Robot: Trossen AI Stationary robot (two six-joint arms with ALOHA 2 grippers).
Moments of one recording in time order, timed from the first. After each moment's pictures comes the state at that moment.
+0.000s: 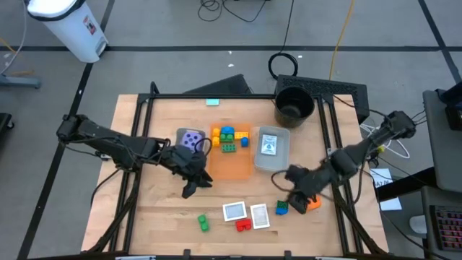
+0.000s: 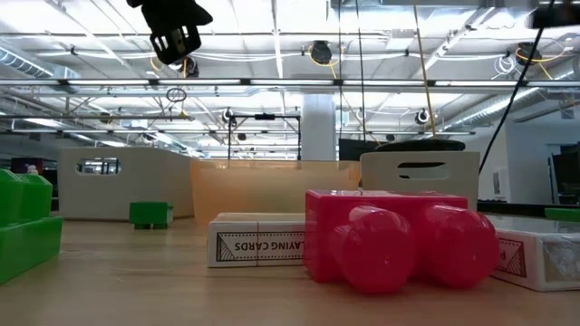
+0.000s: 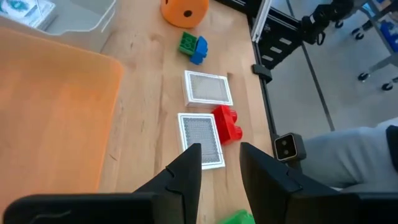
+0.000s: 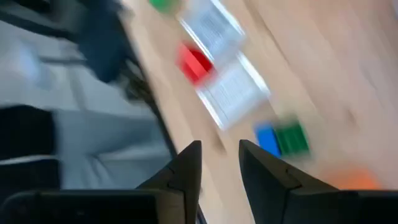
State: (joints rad) left arm -0.23 1.25 0.92 -0.25 0.15 -0.47; right arm 0.56 1.21 1.10 -0.79 -0.02 1.18
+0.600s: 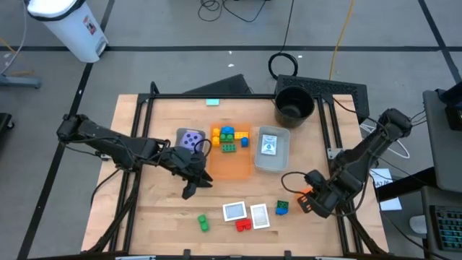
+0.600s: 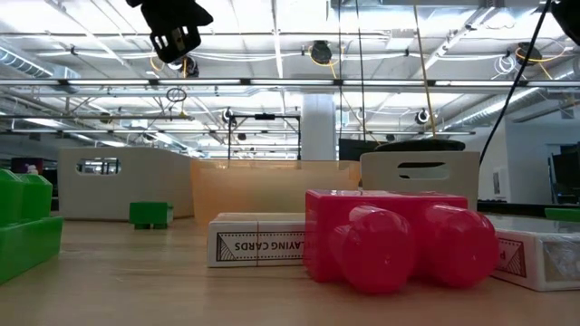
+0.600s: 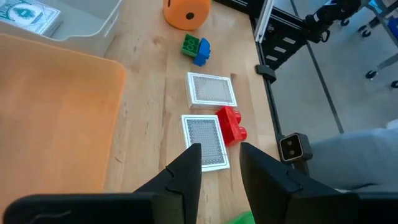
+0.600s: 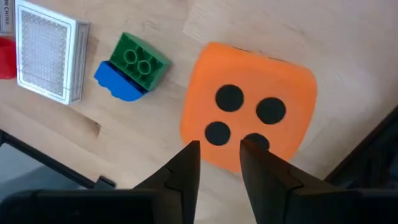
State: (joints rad) left arm -0.25 1.25 0.92 -0.25 0.12 -0.45; right arm 0.80 1.23 0.95 -1.07 0.03 1.90
